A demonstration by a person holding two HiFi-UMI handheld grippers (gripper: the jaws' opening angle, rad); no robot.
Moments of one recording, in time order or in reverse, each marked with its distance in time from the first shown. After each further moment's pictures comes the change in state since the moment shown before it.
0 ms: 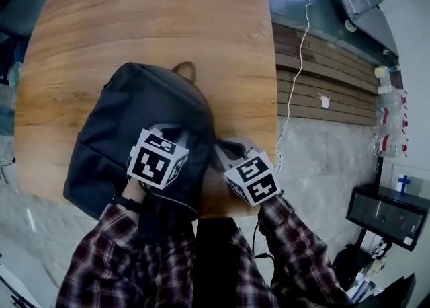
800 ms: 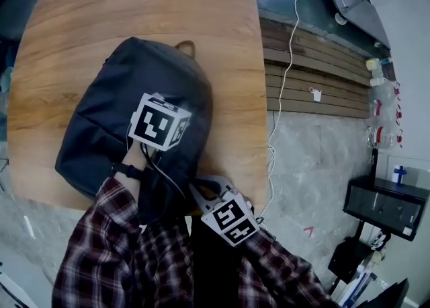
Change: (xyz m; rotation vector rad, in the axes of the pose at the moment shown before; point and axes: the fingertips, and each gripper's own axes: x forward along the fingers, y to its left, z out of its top) left arm 0.031 0.016 0.063 0.030 -0.031 0.013; right arm -0.024 0.105 -0.037 0.017 -0.012 0.105
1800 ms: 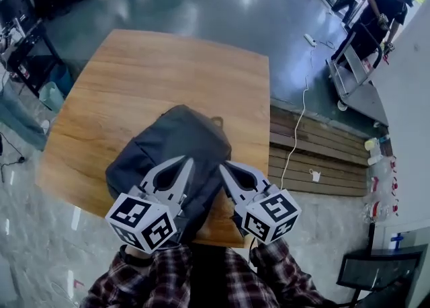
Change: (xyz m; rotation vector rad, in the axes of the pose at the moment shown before) left arm -0.300 -0.073 0.048 -0.312 -0.869 0.026; right arm -0.138 0.003 0.222 -0.062 -0.542 -0.027
